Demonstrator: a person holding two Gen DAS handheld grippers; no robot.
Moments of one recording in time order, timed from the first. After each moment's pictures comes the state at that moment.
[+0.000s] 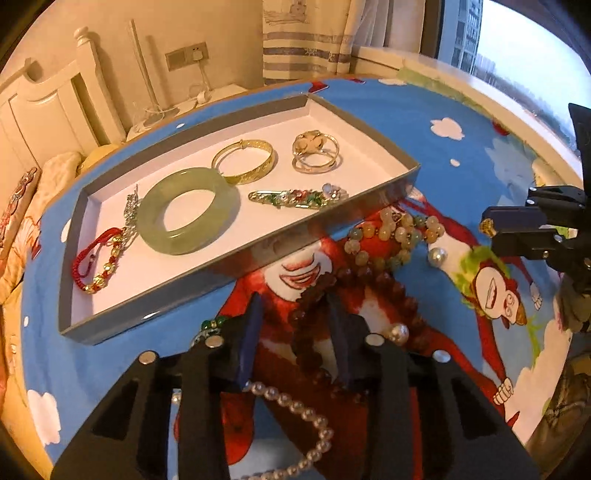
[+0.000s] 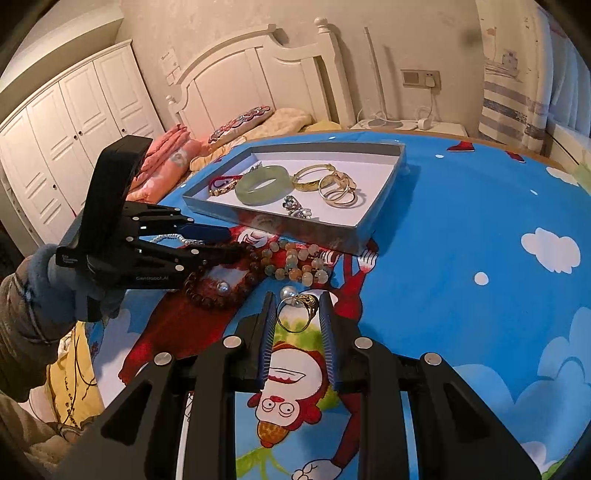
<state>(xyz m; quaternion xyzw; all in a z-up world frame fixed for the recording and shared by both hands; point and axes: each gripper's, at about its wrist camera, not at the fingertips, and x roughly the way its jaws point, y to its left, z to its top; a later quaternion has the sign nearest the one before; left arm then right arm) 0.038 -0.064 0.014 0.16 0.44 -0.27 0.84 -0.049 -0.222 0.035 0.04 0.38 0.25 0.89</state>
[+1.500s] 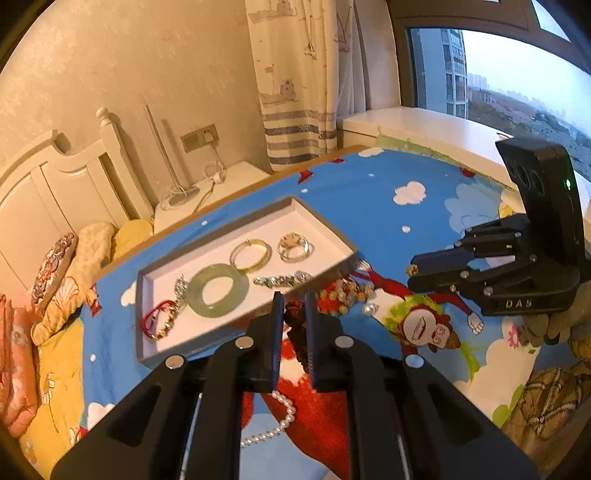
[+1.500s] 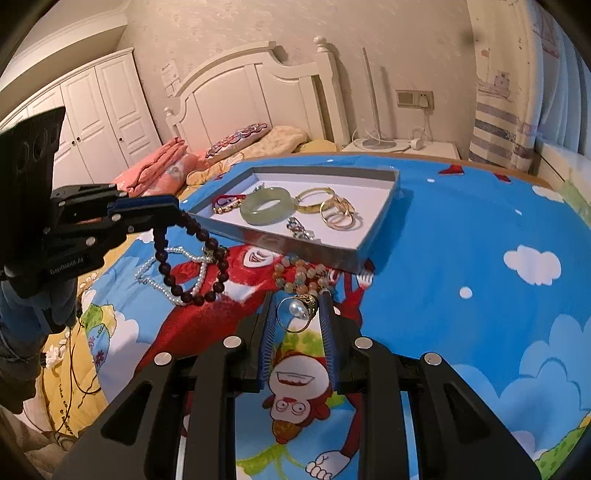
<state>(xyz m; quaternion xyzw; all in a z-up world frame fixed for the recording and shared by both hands) -0.044 -0.076 0.113 0.19 0.30 -0.26 0.90 -0.065 -0.218 0.059 0.03 0.34 0.23 0.91</state>
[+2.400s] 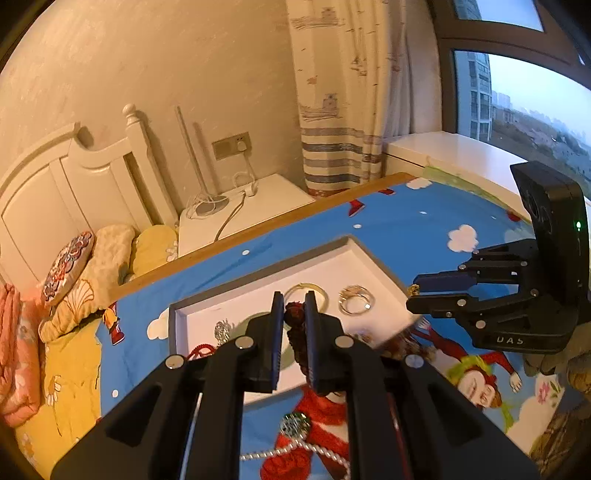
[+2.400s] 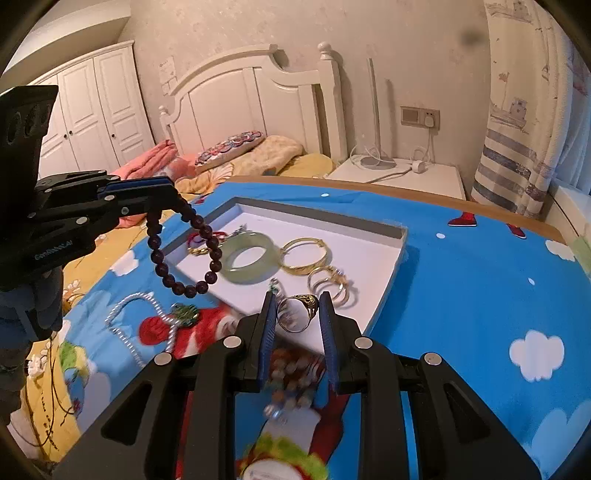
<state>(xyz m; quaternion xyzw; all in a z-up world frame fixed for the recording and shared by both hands) 0.043 -0.067 0.136 0.16 0.30 -0.21 0.92 0.026 -0.194 0.077 0.00 0.34 0.22 0.92</state>
